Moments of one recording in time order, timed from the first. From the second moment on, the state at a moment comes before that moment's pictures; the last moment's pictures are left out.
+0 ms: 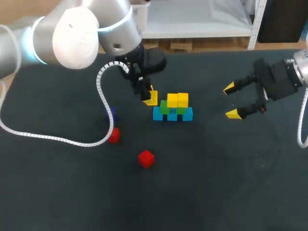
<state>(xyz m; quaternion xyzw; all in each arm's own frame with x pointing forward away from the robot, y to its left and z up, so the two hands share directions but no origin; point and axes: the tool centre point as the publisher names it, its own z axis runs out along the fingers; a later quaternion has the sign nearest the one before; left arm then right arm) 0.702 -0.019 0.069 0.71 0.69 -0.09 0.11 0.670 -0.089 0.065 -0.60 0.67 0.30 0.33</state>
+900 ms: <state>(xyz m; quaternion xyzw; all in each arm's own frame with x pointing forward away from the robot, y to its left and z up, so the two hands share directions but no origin) 0.710 -0.033 0.057 0.70 0.70 -0.10 0.12 0.670 -0.089 0.065 -0.60 0.67 0.30 0.33</state>
